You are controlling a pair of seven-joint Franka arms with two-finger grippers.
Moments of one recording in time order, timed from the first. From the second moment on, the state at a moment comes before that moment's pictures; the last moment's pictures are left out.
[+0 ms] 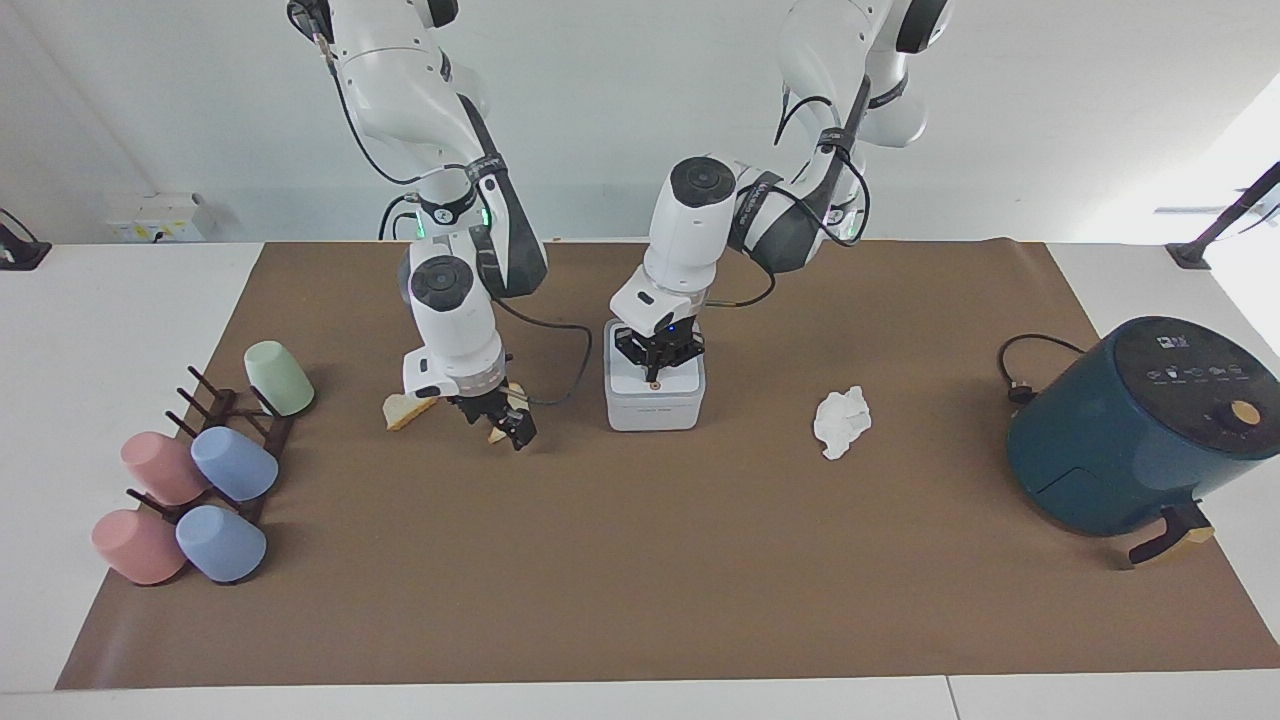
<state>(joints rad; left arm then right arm) -0.59 0.33 -0.14 -1.71 -0.04 2.16 -0.62 0.20 0.33 0.07 -1.99 -0.03 2.35 0.87</state>
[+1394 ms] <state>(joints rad) -0.16 0.16 -0.11 -2.08 -0.03 2.27 0.18 0.25 0.19 0.07 -1.75 0.07 2.05 0.96</state>
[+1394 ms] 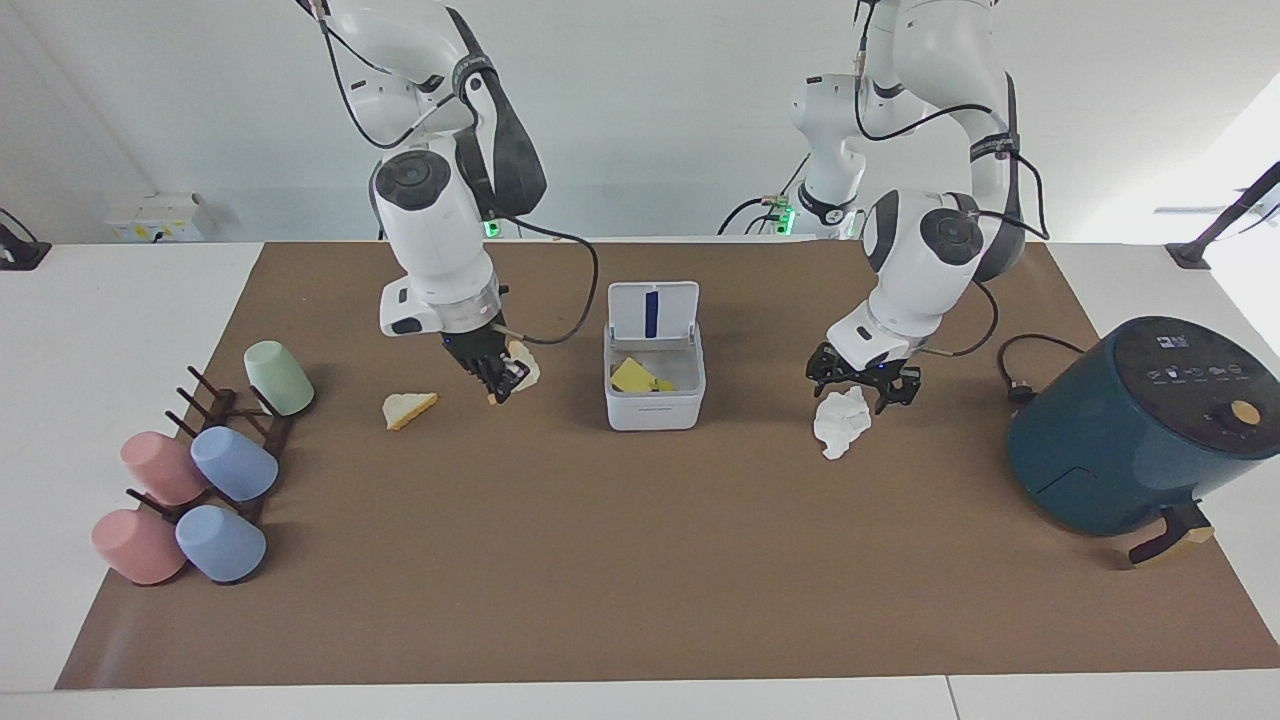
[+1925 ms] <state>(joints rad) -0.16 0.22 -0.10 -2.14 0.02 2.37 0.22 0.43 0.23 0.07 -1.75 0.17 2.22 1.24</state>
